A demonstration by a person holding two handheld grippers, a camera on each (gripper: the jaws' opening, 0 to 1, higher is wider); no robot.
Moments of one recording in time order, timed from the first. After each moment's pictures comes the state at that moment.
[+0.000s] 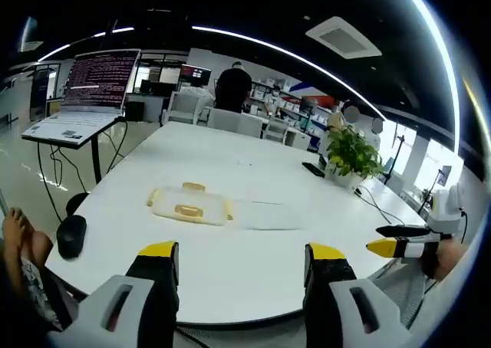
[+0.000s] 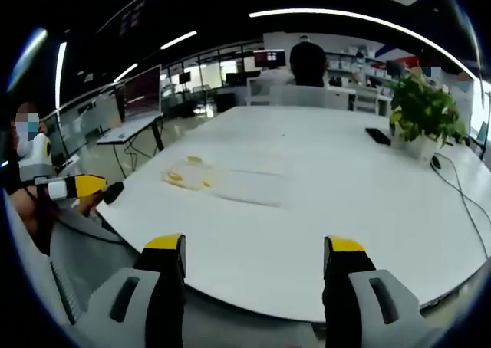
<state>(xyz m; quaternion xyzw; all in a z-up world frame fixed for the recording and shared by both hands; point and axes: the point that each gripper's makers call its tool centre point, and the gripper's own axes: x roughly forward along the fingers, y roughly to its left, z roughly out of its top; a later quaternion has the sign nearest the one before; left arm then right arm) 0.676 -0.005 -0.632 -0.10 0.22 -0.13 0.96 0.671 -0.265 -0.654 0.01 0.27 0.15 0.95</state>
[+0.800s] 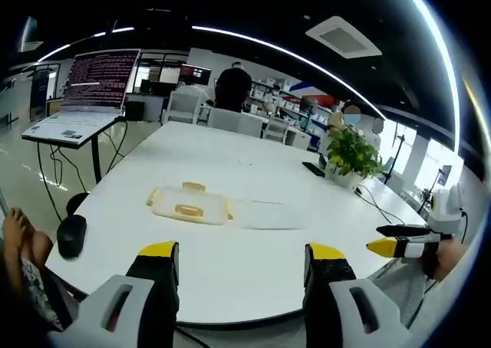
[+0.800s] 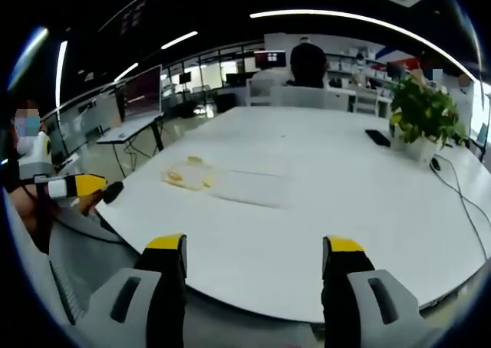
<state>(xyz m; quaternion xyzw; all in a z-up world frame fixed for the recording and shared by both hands) 0.676 -0.005 -0.633 -0.10 0.22 -0.13 0.96 0.671 -0.265 -0.654 0.01 0.27 0.15 0.95</state>
